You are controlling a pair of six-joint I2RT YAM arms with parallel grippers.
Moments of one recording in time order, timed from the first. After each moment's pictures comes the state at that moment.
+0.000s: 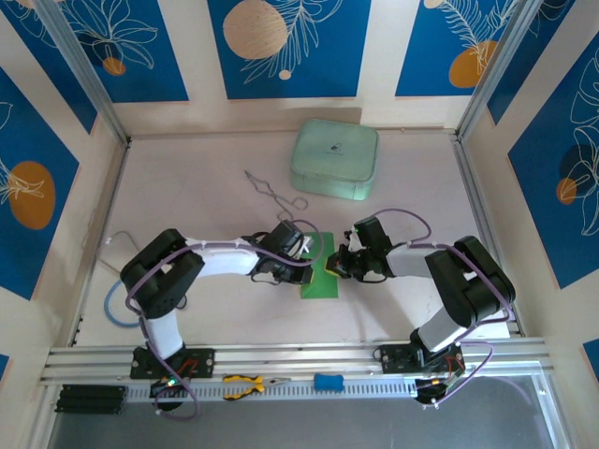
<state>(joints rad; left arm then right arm) -0.84 1.80 0.92 -0.15 0.38 -0.61 0.44 1.57 0.55 0.02 -0.58 0.86</state>
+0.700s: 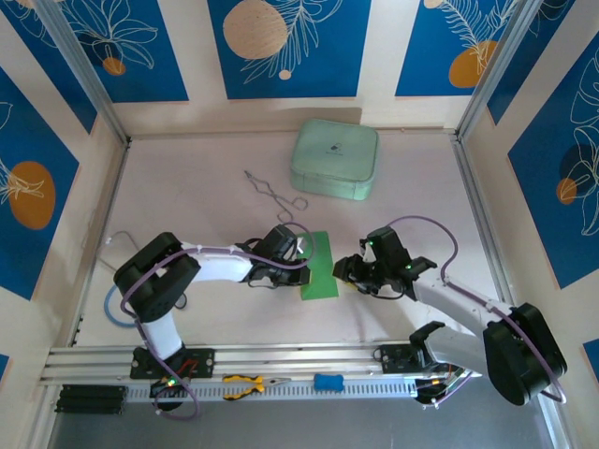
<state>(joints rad) -0.84 1.76 0.82 -0.01 0.38 -0.78 0.51 1.10 0.46 -0.31 -0.45 0.95</state>
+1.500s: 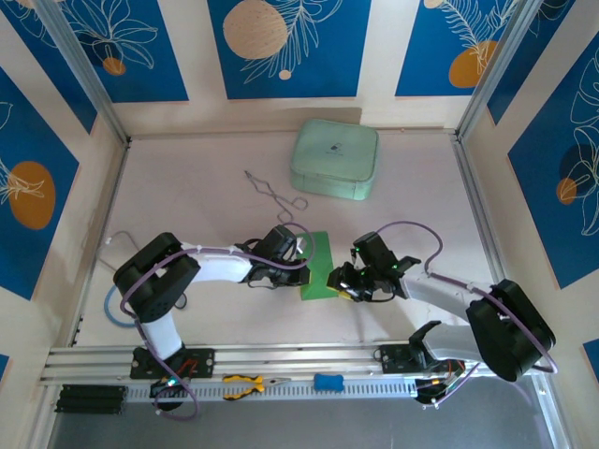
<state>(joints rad) -0.84 1.75 0.81 0.00 0.38 -0.78 0.59 1.24 0.46 -0.27 -0.43 1.00</state>
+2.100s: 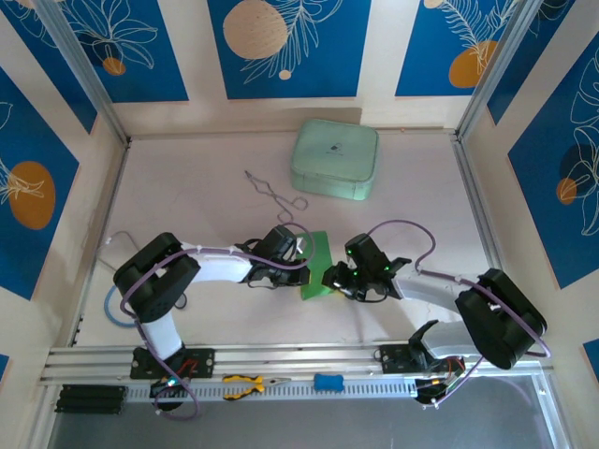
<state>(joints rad) -0.84 1.75 0.81 0.00 0.38 -0.78 0.65 1.32 0.46 -0.15 -0.34 1.03</state>
